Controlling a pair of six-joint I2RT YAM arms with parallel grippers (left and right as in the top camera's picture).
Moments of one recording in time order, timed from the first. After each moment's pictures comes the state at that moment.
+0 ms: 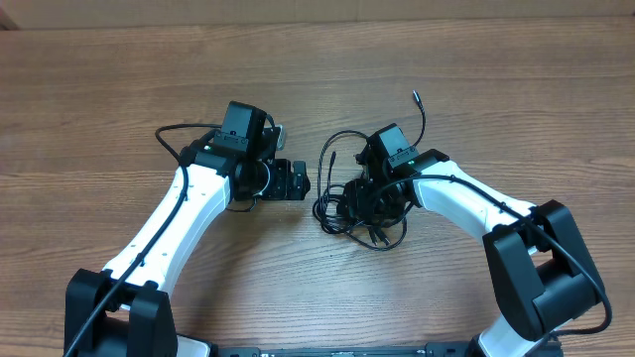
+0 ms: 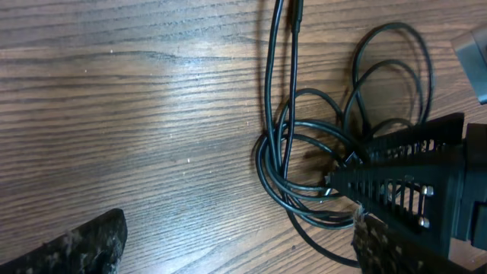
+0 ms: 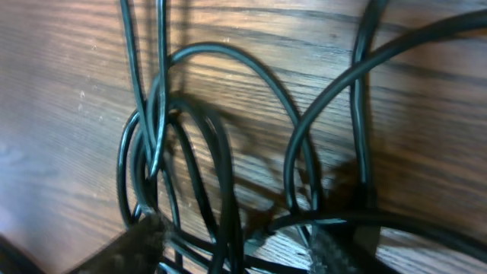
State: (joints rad) left arm -0.29 1.59 1.12 -0.78 0.31 -0.28; right arm 0.46 1.81 1.05 -0.57 -0.42 0.42
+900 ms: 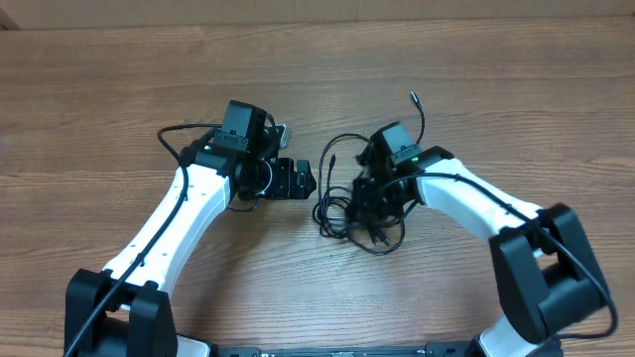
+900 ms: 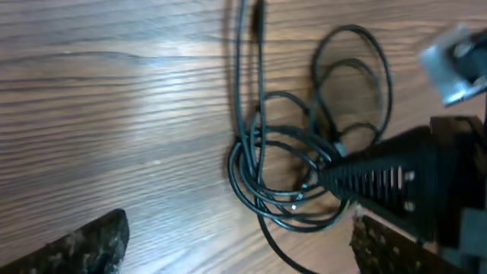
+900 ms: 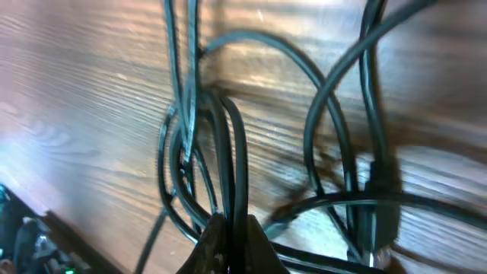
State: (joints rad) left arm -0.29 1.59 1.12 -0.76 0.40 -0.28; right arm 0.44 1.79 1.07 -0.64 -0.51 0.43
